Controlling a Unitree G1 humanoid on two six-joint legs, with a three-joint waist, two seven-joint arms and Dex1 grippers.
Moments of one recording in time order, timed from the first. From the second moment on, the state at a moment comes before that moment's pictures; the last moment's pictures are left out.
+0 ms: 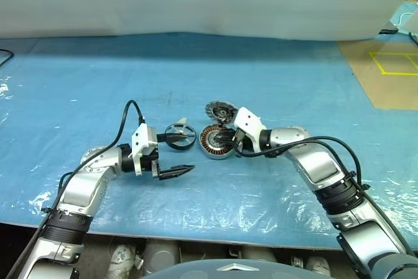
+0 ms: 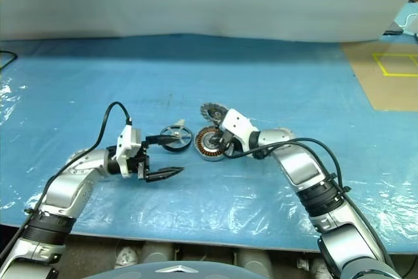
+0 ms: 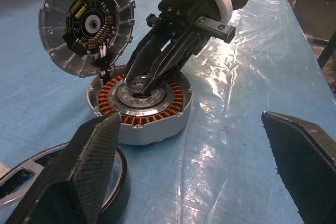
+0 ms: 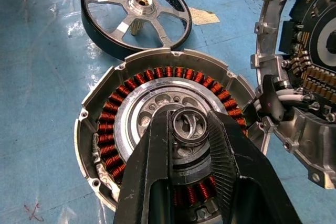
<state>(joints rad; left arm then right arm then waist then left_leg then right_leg) -0.18 0.53 -0.08 -0.05 -0.42 0.12 -1.18 -0.46 -0.51 0.35 -0.08 0.13 0.51 0.83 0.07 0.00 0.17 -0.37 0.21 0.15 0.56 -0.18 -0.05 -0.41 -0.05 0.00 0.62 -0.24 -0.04</state>
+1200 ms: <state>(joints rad) -0.20 0.53 -0.10 -0.04 -0.40 0.12 -1.18 -0.46 -0.50 0.35 -0.06 0.10 0.48 0.84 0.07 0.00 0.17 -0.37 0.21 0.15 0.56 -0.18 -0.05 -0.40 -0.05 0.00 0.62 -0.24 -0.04</state>
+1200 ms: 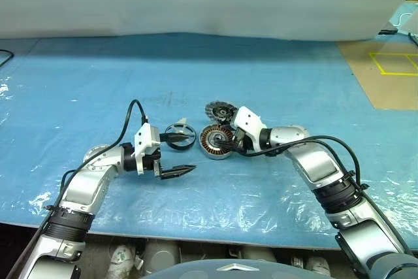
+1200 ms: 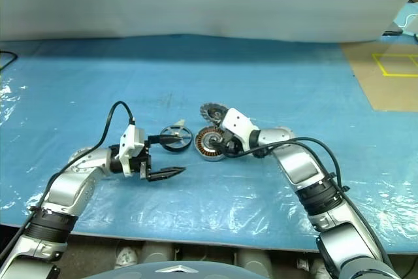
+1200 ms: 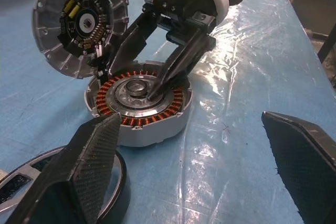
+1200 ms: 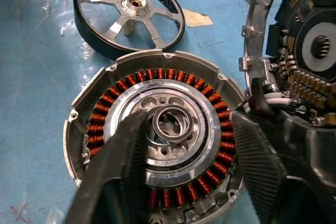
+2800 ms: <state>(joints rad) -0.21 0.52 -0.10 -0.01 -0.40 0.13 -1.17 -0.46 -0.51 0.33 -0.10 0.16 0.60 0.93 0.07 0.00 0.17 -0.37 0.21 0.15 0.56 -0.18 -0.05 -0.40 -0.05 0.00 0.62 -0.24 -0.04</state>
